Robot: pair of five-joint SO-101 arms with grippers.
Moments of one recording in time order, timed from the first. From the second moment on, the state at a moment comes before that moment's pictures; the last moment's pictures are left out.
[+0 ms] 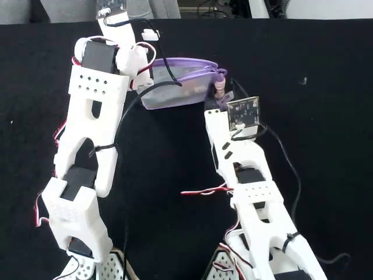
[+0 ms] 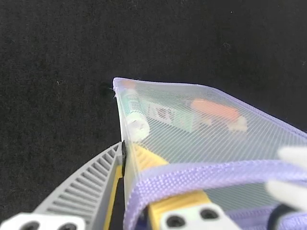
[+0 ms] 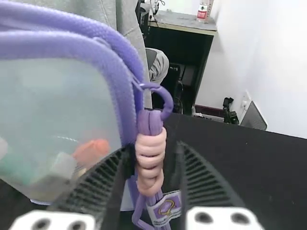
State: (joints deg) left arm 9.8 17.1 -48.2 100.1 22.9; right arm -7.8 -38.7 75.6 -20.1 7.9
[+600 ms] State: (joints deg) left arm 9.2 17.1 -47.8 100.4 22.9; right arm -9.4 -39.8 75.9 -19.6 13.3
